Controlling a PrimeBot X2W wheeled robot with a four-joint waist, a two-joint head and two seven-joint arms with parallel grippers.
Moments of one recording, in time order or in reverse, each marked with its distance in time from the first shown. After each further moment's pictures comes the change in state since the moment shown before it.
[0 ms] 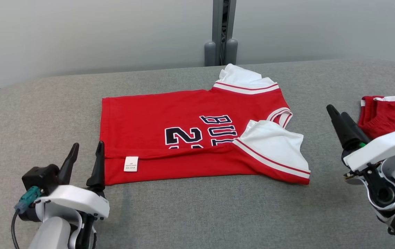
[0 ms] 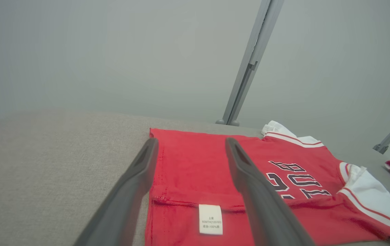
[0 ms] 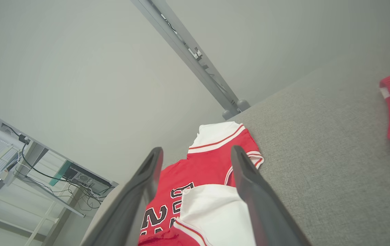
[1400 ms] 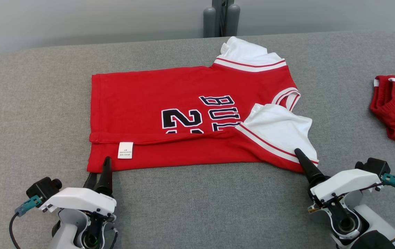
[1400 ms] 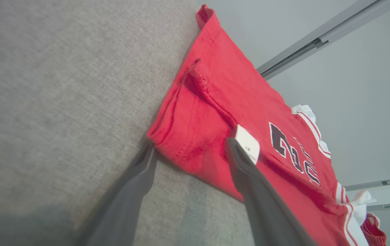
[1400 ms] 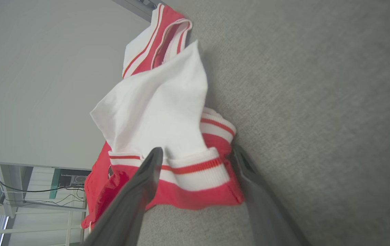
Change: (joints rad) left arm -0.048 -0.112 0.020 0.235 -0.479 -0.036 0.130; right arm 0.165 0.256 -0.143 0.156 0.029 0.000 0.086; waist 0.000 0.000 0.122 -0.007
